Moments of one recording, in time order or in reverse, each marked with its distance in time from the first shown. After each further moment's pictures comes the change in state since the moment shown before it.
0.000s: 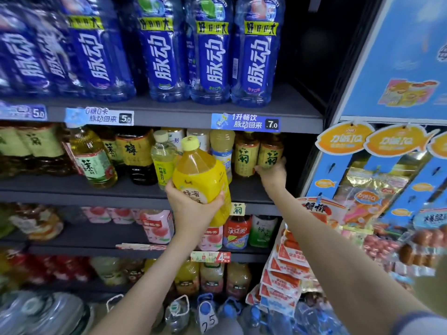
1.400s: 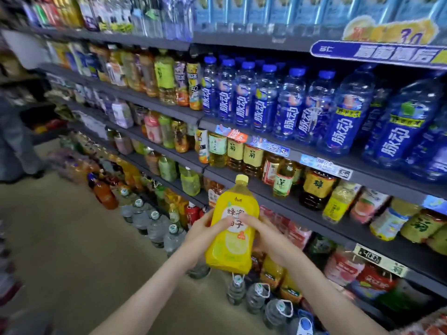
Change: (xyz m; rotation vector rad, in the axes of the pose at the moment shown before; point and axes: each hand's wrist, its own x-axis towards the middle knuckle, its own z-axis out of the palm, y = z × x) left_hand -0.011 0.082 -0.431 -0.197 -0.107 -0.582; right_hand -0.390 -0.224 0.155 0.248 -1.351 0.266
